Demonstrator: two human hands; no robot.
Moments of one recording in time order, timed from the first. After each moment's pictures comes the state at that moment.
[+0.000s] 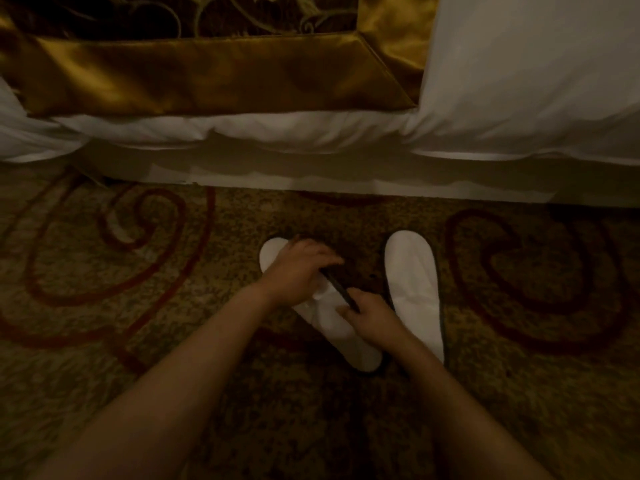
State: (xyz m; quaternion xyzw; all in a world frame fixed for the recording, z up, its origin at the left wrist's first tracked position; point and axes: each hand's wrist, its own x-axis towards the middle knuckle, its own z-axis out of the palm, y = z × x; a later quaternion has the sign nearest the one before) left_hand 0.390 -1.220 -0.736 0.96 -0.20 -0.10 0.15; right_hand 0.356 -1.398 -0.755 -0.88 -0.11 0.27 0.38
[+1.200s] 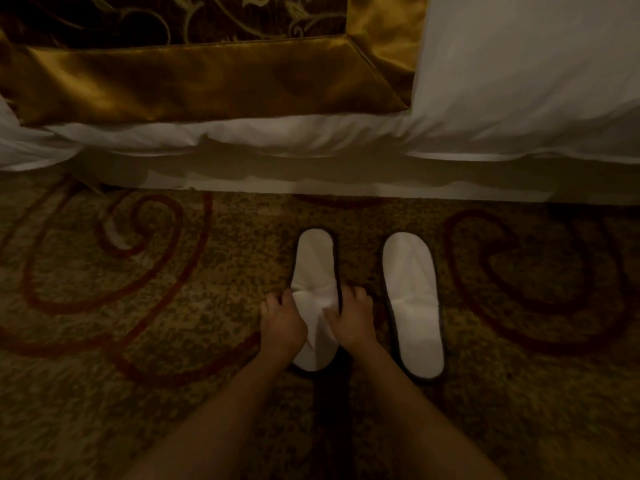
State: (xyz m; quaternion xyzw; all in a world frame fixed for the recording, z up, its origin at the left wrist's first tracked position) left_hand 0.328 -1.241 -0.814 0.95 0.21 -0.14 0.18; right_hand 0.352 -1.367 -0.808 -0.92 0.02 0.19 0.33
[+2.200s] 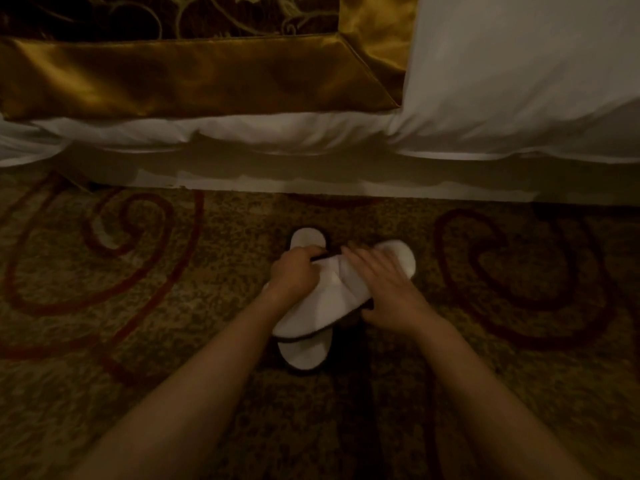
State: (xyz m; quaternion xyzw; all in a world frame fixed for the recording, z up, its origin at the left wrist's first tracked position) left_hand 0.396 -1.251 -0.739 0.92 0.06 -0.16 0.35; right_hand 0.388 -1.443 -0.752 -0.93 -0.31 0.09 0.18
